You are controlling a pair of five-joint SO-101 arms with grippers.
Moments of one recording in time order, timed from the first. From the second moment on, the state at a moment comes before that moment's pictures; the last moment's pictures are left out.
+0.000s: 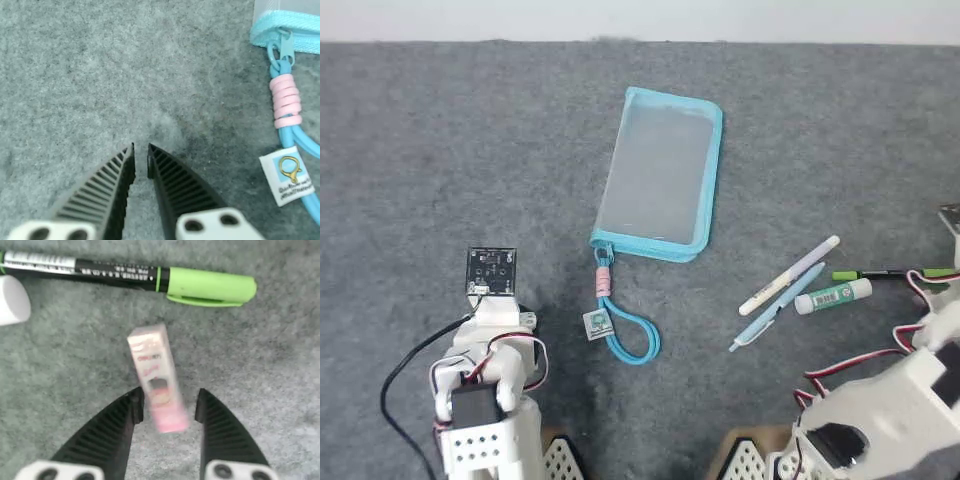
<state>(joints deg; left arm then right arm) -15.2 -103.2 97.0 72.0 -3.2 48.4 14.4 13.5 61.5 58.0</state>
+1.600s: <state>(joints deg) -15.2 -103.2 97.0 72.0 -3.2 22.7 7.4 29.2 60.7 -14.5</state>
